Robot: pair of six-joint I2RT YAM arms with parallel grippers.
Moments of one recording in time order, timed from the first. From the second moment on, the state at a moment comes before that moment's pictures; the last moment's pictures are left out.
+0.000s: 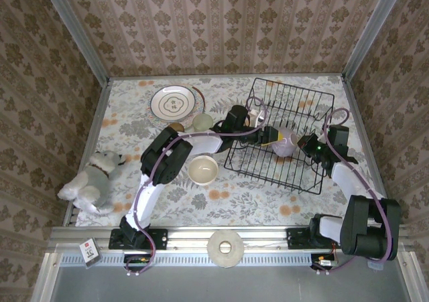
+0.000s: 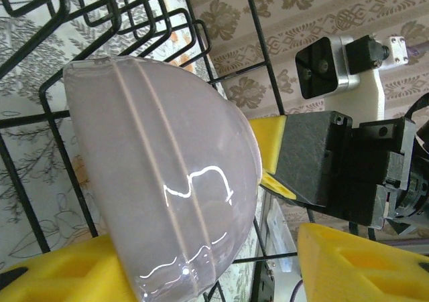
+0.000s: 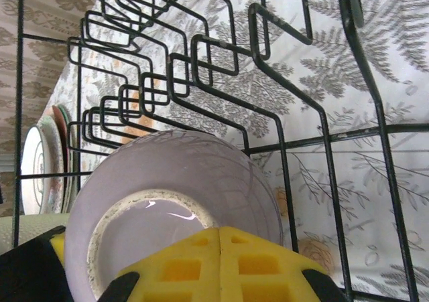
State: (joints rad) left arm -0.86 2.23 1.47 0.44 0.80 -0.93; right arm -0.21 1.19 0.55 -0.12 -0.42 0.68
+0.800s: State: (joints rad) left arm -0.90 2.30 1.50 0.65 0.87 -0.97; right arm -0.22 1.19 0.63 -0.30 -0.35 0.66
